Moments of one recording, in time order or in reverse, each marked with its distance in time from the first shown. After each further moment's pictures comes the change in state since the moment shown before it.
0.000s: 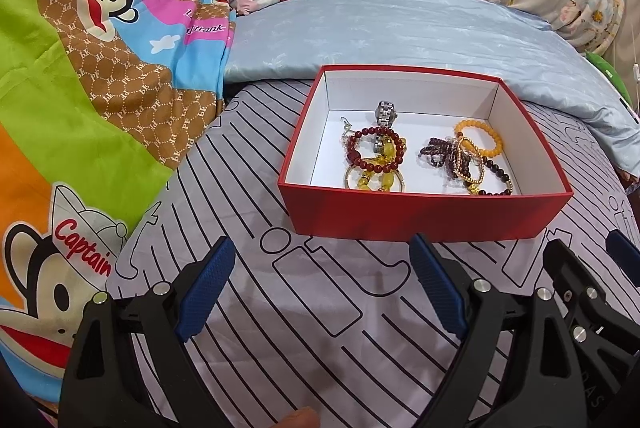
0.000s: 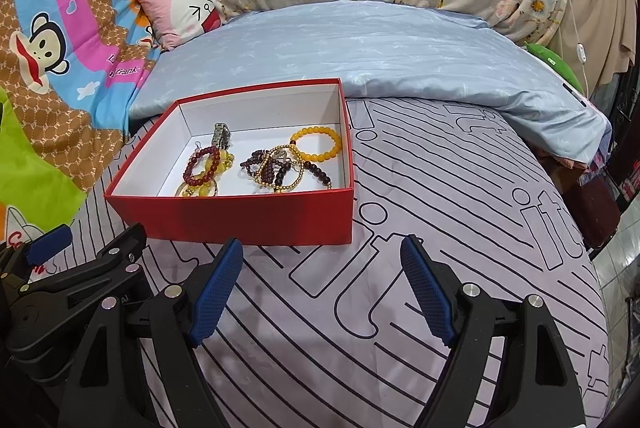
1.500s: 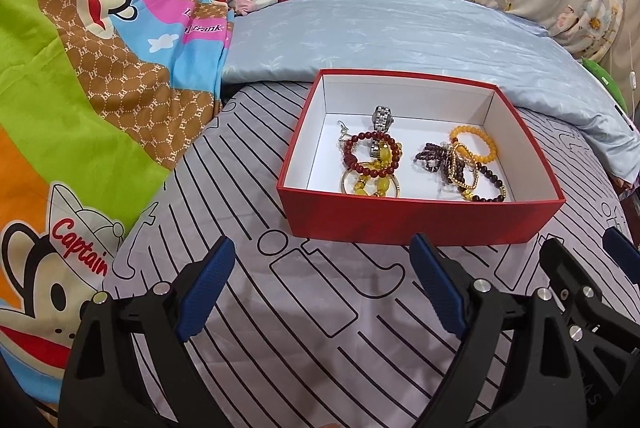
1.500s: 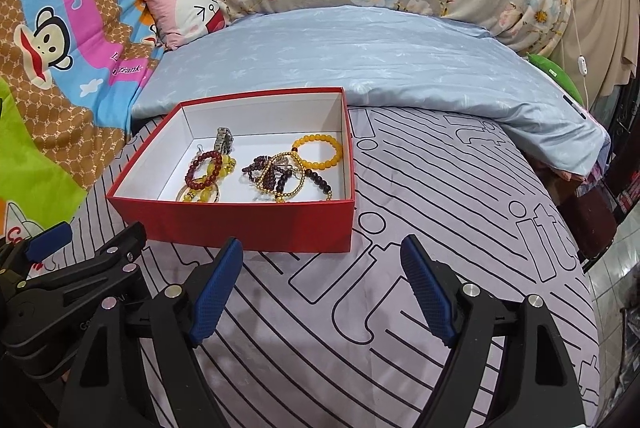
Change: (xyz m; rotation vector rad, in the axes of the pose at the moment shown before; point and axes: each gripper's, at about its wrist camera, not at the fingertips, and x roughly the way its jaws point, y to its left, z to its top) left arm -0.003 -0.002 0.001 -0.012 -0.007 -0.014; right arm -0.004 0.003 0.005 -0.025 -0.012 -0.004
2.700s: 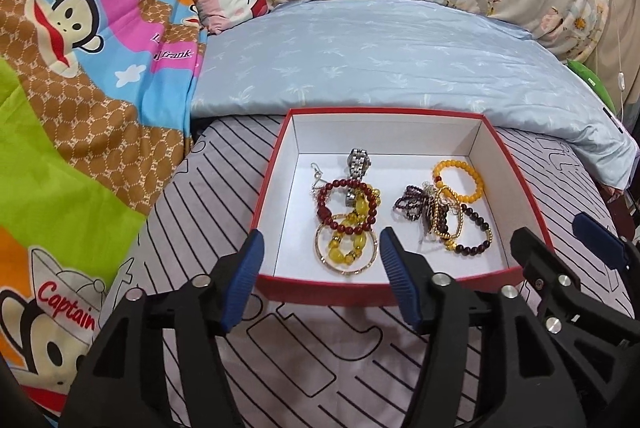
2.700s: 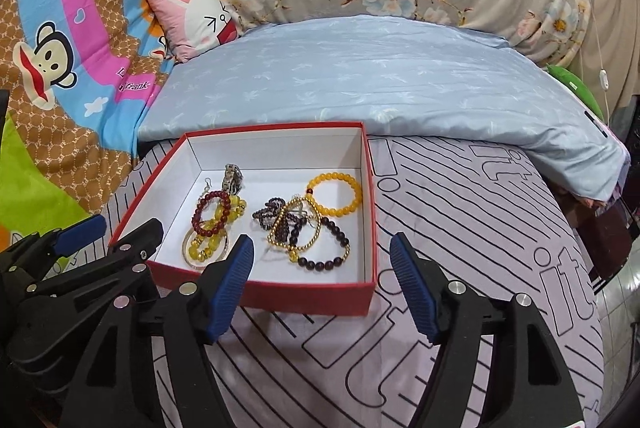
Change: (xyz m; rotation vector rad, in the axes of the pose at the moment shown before) left arm 0.015 -0.012 0.041 0.043 -0.034 -0.058; right arm 0.022 0.005 0.041 -0.009 -0.024 0.056
